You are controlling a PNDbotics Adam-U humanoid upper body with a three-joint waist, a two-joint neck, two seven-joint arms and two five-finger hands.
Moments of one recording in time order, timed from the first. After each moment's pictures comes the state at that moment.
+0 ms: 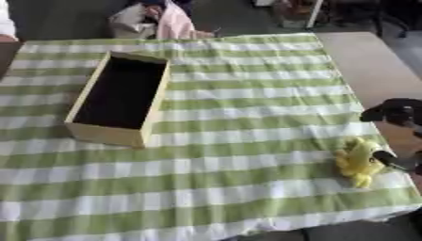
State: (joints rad) left arm -0.25 0.29 0.08 -1.98 0.11 -0.28 0.05; right arm -0.22 -0.93 0.05 -1.42 0.67 -0.72 0.35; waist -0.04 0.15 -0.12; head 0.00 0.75
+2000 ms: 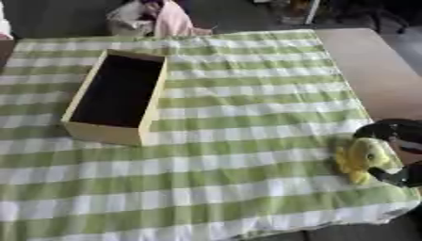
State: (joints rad) left arm -0.25 0.30 0.08 -1.98 0.11 -0.27 0.03; right arm -0.24 -0.89 0.11 -1.28 0.75 -0.69 0.35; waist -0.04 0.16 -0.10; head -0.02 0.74
